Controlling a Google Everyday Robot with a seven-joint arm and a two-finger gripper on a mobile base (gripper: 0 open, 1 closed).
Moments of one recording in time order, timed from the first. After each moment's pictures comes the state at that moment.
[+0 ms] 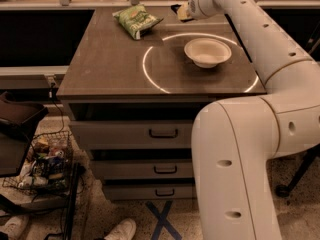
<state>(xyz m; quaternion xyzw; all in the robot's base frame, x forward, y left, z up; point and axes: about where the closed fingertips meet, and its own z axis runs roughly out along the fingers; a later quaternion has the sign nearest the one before) 0.919 -0.116 0.914 -0.19 0.85 0.11 0.48</state>
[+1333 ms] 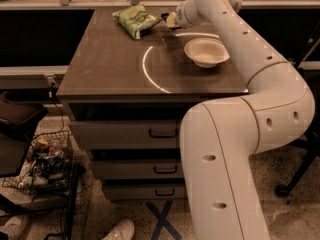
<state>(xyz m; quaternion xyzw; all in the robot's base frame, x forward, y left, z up) 0.940 -0.078 0.875 -0.17 0.85 0.14 0.47</state>
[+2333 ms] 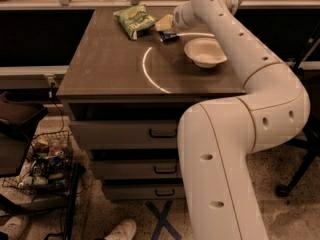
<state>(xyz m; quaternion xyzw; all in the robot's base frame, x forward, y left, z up) 0.941 -0.071 0.865 -0.17 0.86 0.14 0.47</state>
